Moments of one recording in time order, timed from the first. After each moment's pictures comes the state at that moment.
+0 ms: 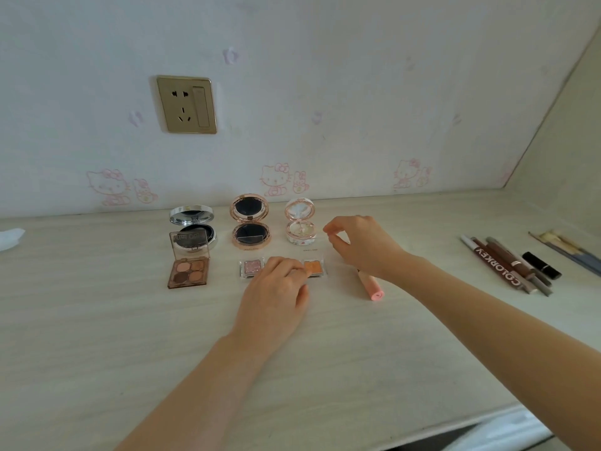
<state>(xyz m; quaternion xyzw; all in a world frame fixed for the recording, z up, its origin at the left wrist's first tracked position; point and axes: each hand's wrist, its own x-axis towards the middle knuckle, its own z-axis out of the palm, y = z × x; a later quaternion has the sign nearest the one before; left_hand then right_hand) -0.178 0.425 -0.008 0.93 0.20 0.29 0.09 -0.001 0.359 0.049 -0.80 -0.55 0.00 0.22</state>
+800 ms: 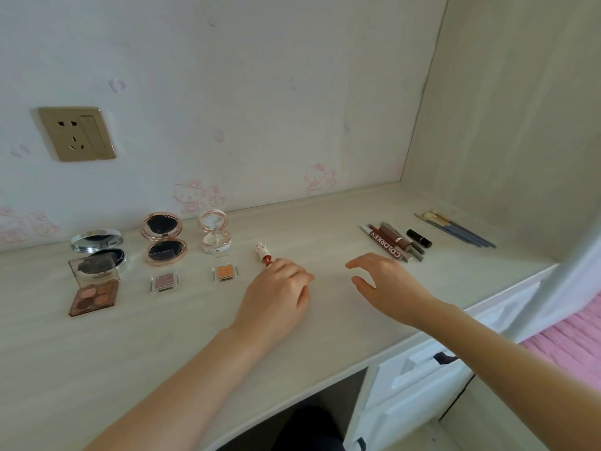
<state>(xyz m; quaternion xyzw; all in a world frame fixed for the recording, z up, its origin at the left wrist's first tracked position) -0.105 0.327 0.008 0.95 0.07 0.28 0.11 0.043 0.162 0.019 -0.87 -0.46 -0.03 0.19</state>
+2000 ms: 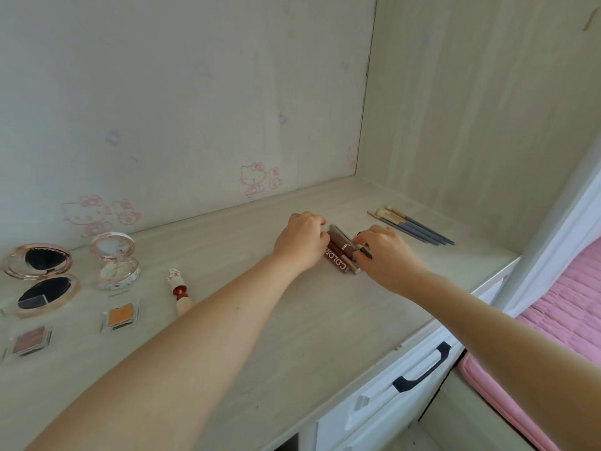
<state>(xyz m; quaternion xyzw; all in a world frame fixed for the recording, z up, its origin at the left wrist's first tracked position) 0.127 0.292 0.021 0.96 0.10 0.16 0.22 0.174 0.122 0.015 -0.92 -0.35 -0.09 0.17</state>
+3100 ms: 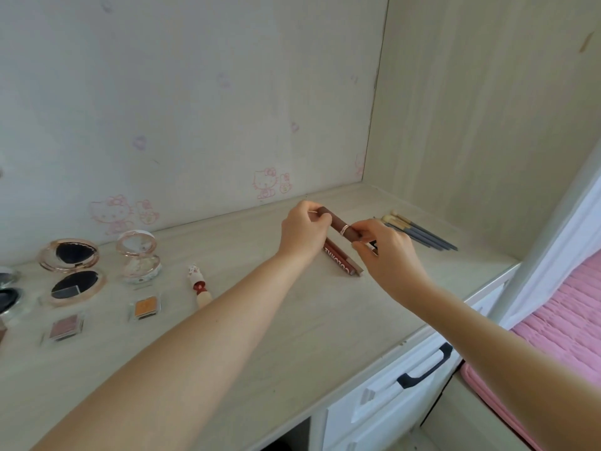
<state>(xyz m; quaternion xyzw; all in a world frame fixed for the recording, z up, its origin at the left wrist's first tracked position) 0.088 0.280 0.057 0.78 0.20 0.28 0.52 0.131 0.130 0.036 -0.86 -0.33 -0.12 0.36</state>
